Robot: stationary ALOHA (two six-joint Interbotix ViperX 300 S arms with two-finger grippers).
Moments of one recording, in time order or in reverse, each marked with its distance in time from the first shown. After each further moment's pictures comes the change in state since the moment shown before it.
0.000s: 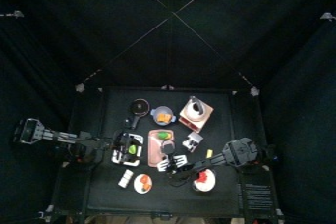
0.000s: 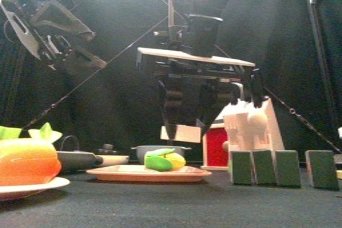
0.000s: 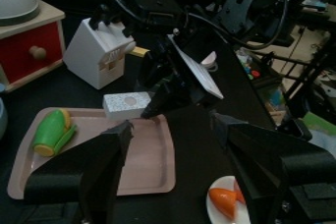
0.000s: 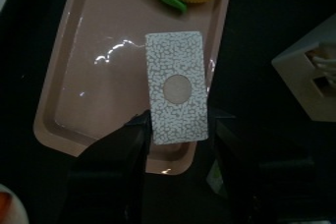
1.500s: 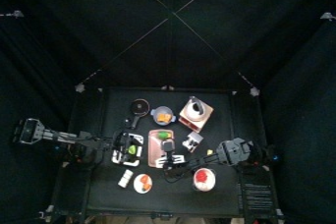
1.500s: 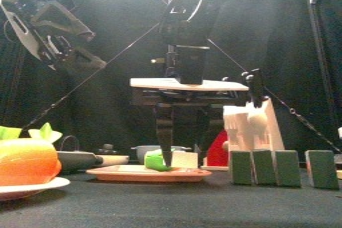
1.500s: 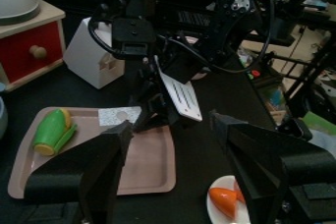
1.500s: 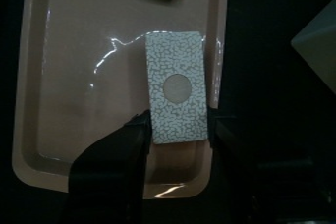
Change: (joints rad) left arm 0.000 0.000 0.000 0.000 0.003 0.000; right arm -0.052 0.063 -0.021 0.052 -0.034 0.046
